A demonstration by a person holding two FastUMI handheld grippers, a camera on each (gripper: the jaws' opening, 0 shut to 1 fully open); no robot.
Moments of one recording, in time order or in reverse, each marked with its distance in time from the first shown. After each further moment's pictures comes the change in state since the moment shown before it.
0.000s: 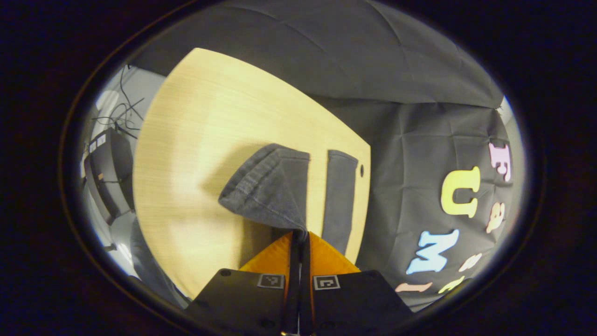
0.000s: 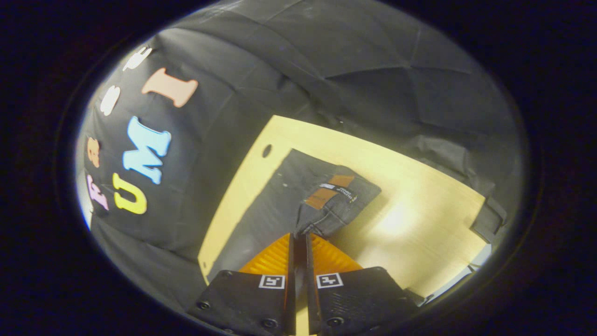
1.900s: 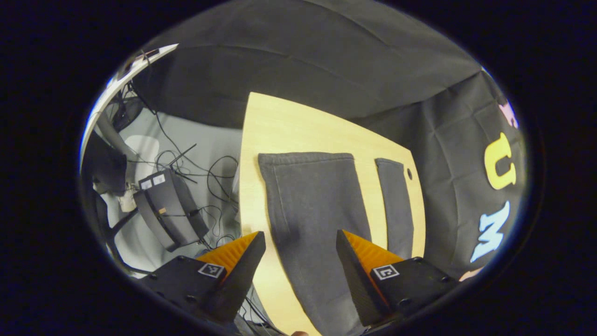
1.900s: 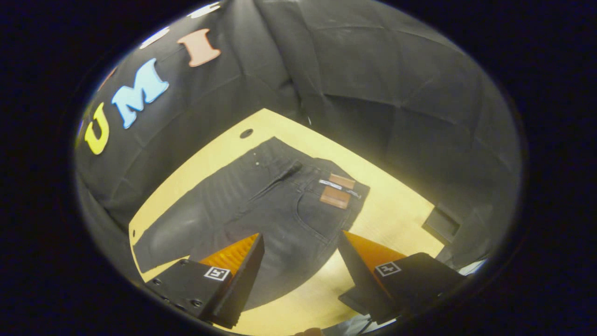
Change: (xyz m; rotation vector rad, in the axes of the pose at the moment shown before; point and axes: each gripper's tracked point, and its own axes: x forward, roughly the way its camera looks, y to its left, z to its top) left arm -0.083 0.121 -0.016 0.222 -0.272 0.397; right arm -0.006 -0.074 -0.088 -0.271 -0.099 -0.395
